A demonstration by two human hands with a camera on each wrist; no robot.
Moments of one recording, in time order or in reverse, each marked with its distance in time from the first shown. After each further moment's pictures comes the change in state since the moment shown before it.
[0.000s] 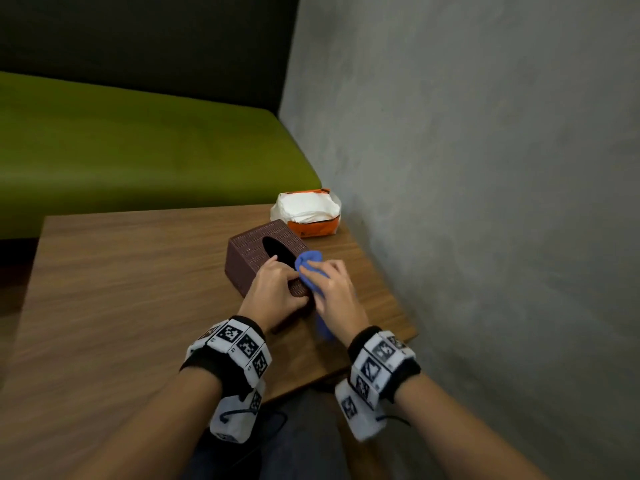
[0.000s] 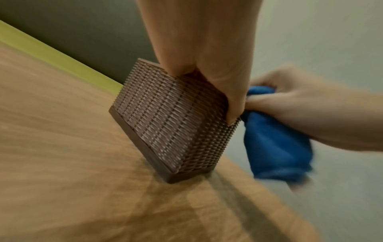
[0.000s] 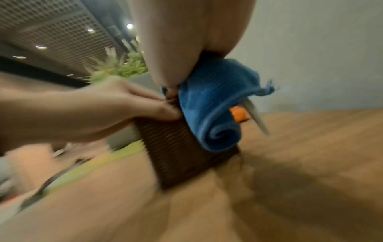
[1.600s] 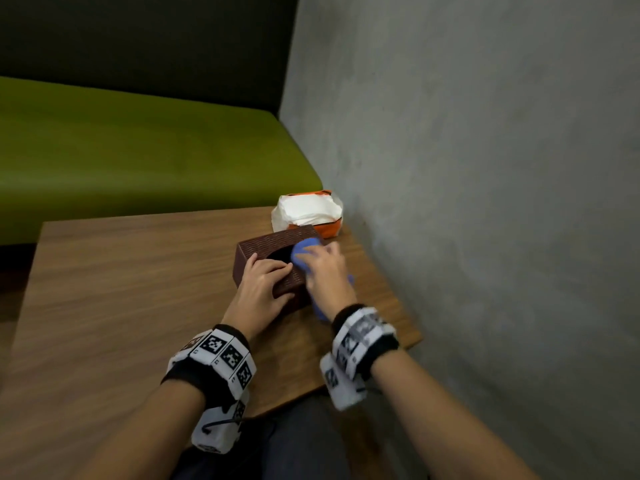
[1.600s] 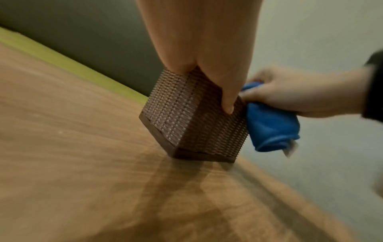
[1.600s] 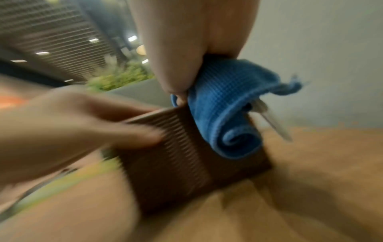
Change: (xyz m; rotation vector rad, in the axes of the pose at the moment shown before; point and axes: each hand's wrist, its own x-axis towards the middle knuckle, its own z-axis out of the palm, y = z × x) left_hand 0.000 -0.039 0.006 0.071 0.080 0.040; right_hand 0.043 0.001 0.018 -0.134 -0.011 0.087
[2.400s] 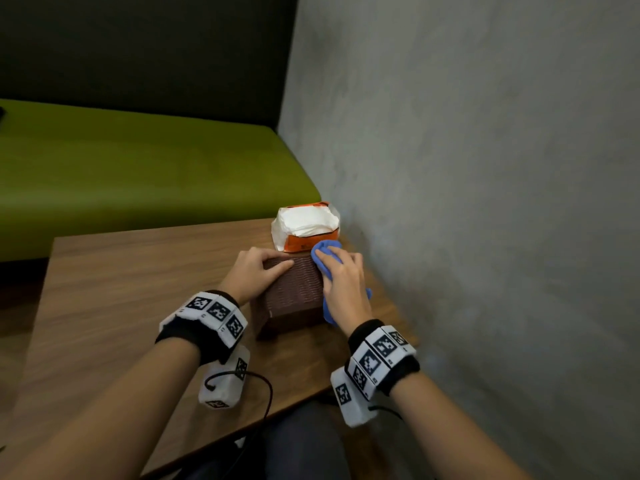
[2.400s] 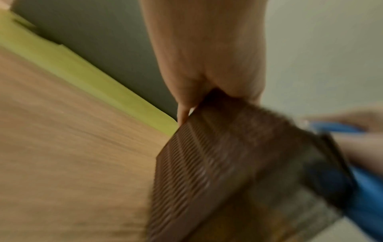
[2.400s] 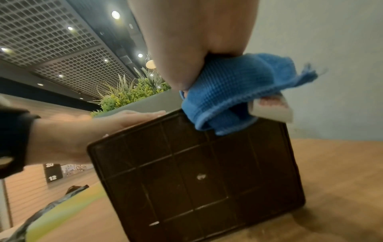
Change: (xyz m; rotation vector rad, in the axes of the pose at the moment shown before) left_hand 0.035 0.022 -0.055 -0.224 -0.095 -0.199; right_hand -0.017 -0.003 -0.035 0.132 0.121 0.118
